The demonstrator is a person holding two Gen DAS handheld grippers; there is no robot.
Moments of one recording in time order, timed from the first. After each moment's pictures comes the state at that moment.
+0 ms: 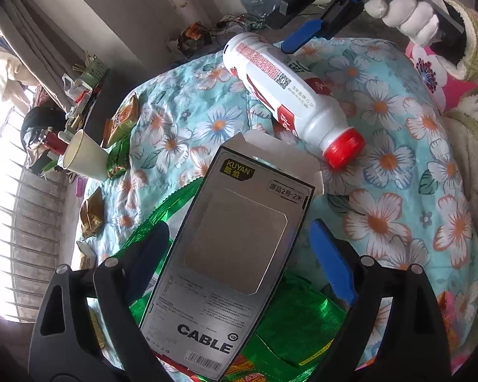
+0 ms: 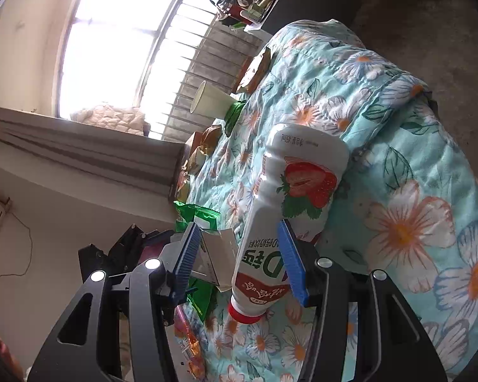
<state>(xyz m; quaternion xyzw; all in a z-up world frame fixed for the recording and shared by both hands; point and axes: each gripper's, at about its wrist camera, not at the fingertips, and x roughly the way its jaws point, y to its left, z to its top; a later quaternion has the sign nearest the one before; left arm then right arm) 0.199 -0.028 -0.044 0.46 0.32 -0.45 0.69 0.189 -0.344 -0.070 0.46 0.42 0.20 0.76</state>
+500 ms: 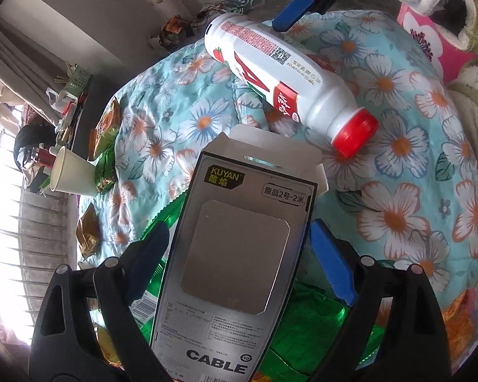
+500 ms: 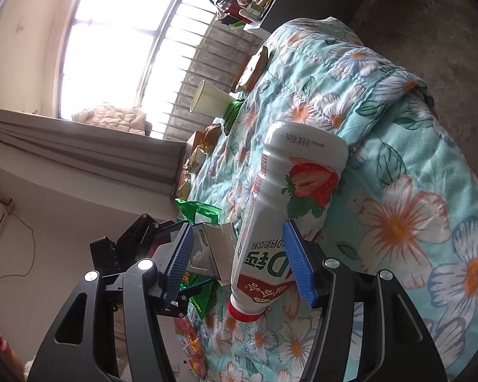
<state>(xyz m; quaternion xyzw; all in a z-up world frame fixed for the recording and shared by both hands) 0.203 -0.049 -0.062 0.52 0.31 -0.46 0.65 0.183 -0.352 -0.075 0.47 0.42 0.20 0.75</state>
